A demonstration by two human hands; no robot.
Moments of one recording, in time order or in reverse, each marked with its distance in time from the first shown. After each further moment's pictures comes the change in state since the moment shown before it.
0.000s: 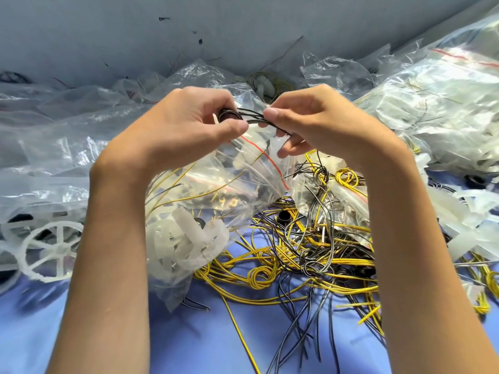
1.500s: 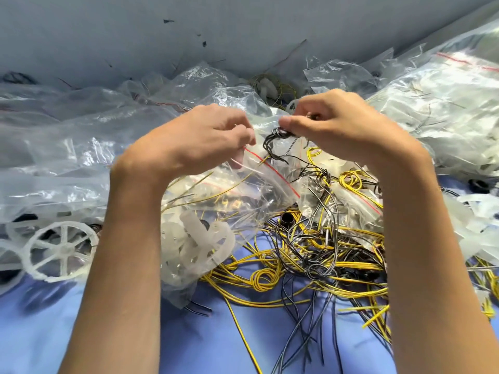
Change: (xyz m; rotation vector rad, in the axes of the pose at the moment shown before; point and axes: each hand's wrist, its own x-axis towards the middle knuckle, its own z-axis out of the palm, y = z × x) left_hand 0.006 0.003 0.008 0.034 -0.159 -0.064; right_hand -0.004 -0.002 -0.012 -0.524 0.123 -0.006
